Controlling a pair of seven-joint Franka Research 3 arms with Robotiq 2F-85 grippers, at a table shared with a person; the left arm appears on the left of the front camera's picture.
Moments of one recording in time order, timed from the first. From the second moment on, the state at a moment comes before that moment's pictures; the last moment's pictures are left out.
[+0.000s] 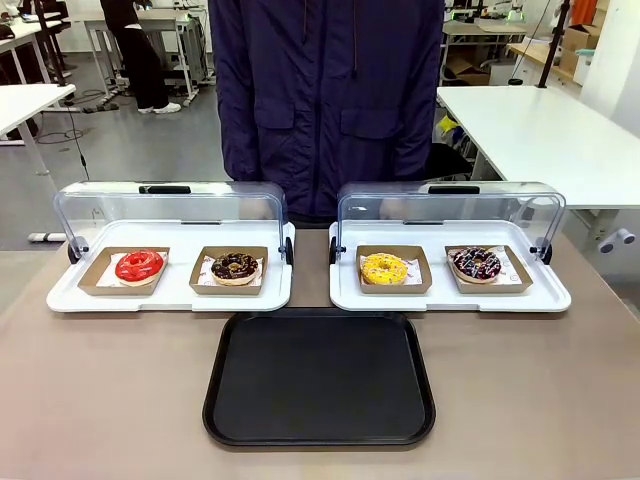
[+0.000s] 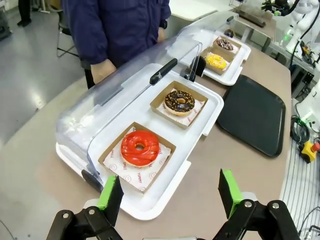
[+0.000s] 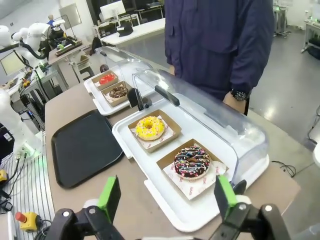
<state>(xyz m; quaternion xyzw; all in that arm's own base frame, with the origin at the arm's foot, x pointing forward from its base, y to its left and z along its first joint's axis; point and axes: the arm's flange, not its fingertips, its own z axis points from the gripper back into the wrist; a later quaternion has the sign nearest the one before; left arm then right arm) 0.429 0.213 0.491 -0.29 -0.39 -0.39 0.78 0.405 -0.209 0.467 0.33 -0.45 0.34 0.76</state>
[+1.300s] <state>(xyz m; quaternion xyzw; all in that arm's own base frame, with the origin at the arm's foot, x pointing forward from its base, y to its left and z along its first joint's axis) 0.429 0.213 0.490 -0.29 -0.39 -0.39 0.78 0.405 -0.210 0.466 0.33 -0.45 0.34 0.76</state>
